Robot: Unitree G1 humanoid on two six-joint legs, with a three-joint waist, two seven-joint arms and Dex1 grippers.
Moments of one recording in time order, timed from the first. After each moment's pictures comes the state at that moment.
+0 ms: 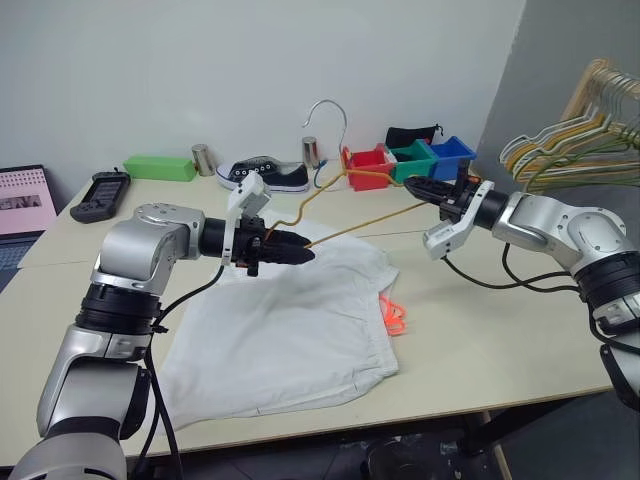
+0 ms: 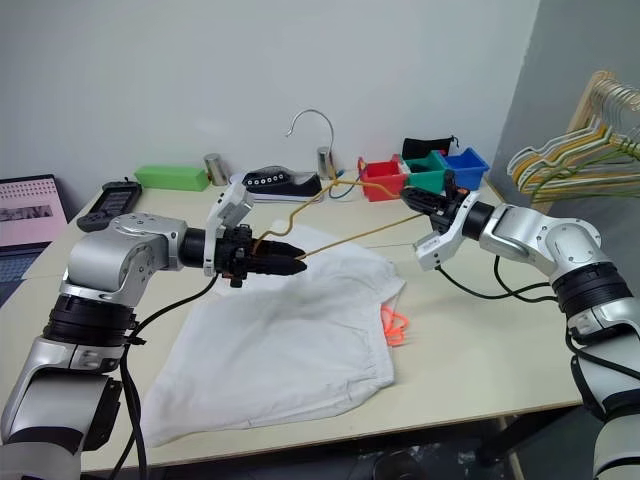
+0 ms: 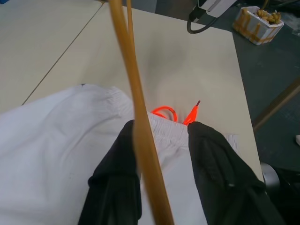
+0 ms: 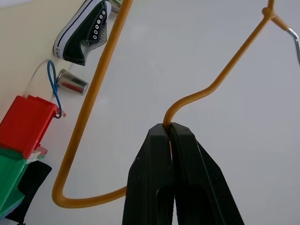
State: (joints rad) left arm -0.80 0.72 -0.12 0.17 -0.42 0.80 -1.33; right arm -0.99 -0.82 0.47 0.56 -1.08 -0.78 -0.15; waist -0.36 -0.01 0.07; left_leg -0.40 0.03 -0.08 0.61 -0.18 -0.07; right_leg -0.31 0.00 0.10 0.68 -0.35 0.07
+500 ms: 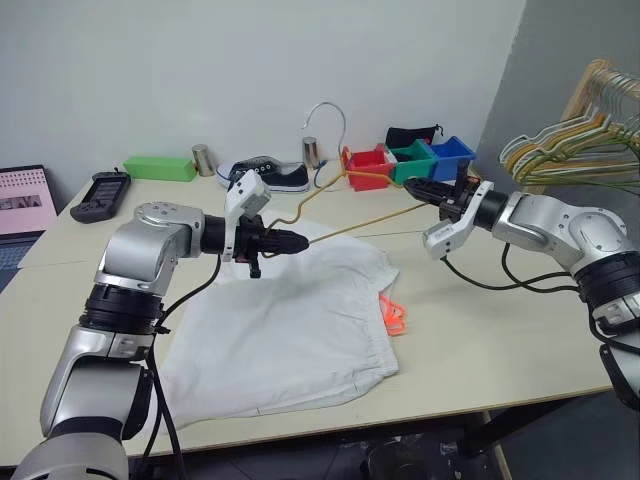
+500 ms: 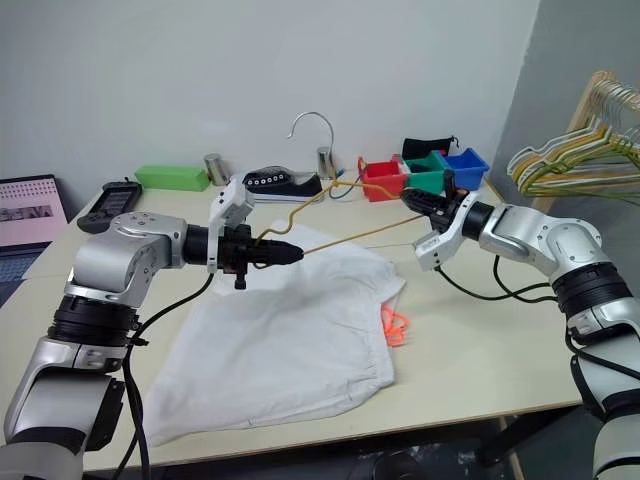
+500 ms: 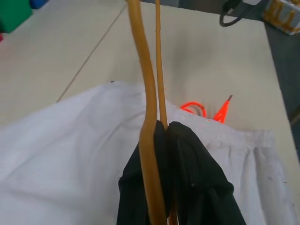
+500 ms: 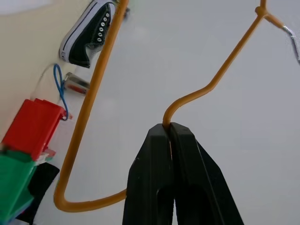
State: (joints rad) left arm -0.80 0.69 -0.13 0.22 -0.31 0.62 -1.24; right arm -0.98 -0.81 0.46 0.57 -0.93 -0.80 0.01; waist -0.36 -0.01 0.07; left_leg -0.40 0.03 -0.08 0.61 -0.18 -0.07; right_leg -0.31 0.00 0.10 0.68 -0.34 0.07
